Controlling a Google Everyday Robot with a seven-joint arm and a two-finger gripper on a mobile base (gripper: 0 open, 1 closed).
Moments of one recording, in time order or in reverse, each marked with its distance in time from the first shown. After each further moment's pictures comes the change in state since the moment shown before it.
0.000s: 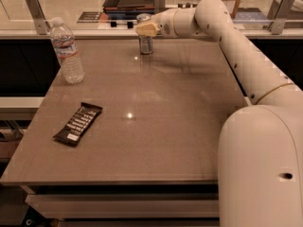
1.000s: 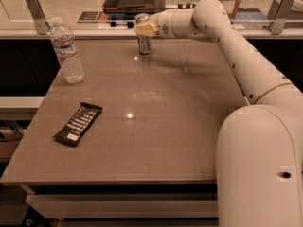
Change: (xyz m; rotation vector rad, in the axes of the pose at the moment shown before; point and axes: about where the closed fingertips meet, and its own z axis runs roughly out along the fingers) arm 0.002 0.004 0.006 -0.010 0.002 0.002
